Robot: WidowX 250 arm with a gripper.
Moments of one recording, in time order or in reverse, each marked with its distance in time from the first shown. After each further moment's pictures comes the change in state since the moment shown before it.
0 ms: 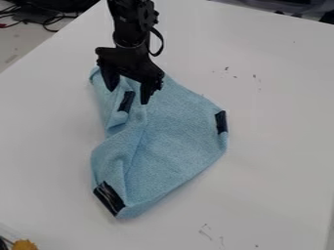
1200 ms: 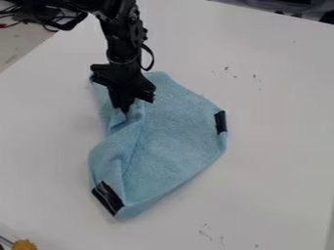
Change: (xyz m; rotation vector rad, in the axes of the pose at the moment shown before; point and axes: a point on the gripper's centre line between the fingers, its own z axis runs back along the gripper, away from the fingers) arm -0.009 0.003 -0.030 -0.029 0.061 0.011
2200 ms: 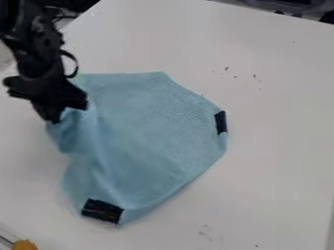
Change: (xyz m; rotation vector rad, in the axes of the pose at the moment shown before) arm -0.090 0.076 0.044 0.090 -0.130 0.255
